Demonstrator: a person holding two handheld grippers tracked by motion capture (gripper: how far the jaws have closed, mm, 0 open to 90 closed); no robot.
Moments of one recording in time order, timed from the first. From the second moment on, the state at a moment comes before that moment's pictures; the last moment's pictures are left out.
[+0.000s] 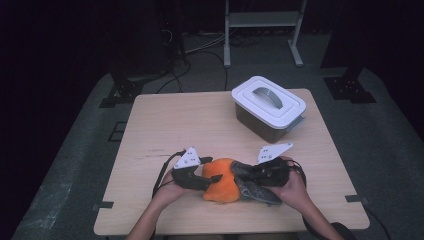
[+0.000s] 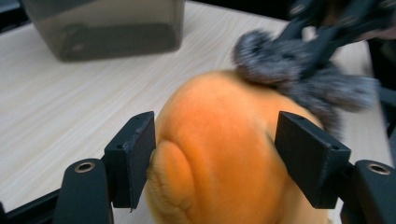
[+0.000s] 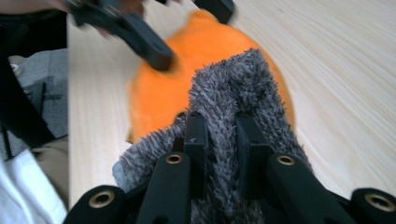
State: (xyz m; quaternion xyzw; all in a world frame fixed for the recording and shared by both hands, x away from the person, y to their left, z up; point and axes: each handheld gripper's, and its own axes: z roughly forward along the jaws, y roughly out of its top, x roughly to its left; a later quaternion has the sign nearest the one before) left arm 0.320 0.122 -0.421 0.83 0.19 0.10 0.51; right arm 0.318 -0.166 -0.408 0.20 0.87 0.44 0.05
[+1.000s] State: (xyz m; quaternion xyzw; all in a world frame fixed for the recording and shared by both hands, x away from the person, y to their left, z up) left arm 0.322 0.125 -0.419 0.83 0.21 0.11 0.51; right arm 0.309 -0.153 -0.401 0.18 0.88 0.44 0.07
